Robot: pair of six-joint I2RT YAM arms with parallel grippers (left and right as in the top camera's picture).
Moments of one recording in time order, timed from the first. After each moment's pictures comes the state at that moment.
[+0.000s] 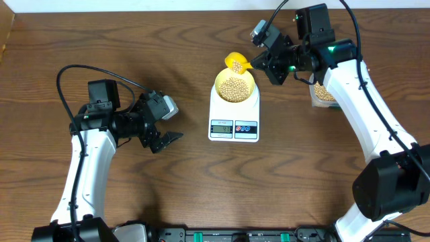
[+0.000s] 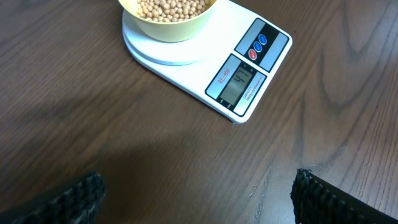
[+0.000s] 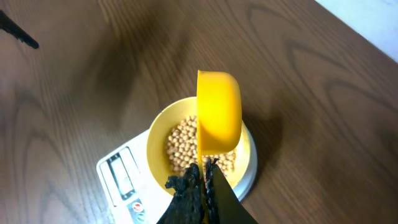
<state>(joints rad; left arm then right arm) 0.14 1.39 0.96 -0.80 0.76 1.09 0.27 1.83 1.64 -0.74 -0.60 -0.50</state>
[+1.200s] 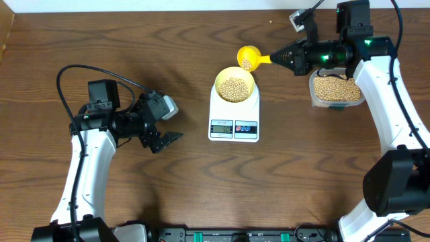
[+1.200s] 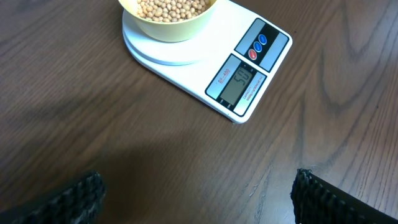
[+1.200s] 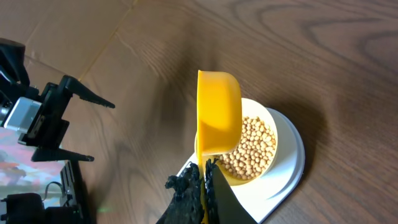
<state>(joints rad) 0.14 1.39 0.96 -0.80 0.76 1.09 0.08 1.83 1.64 -0.78 -0.94 -0.20</state>
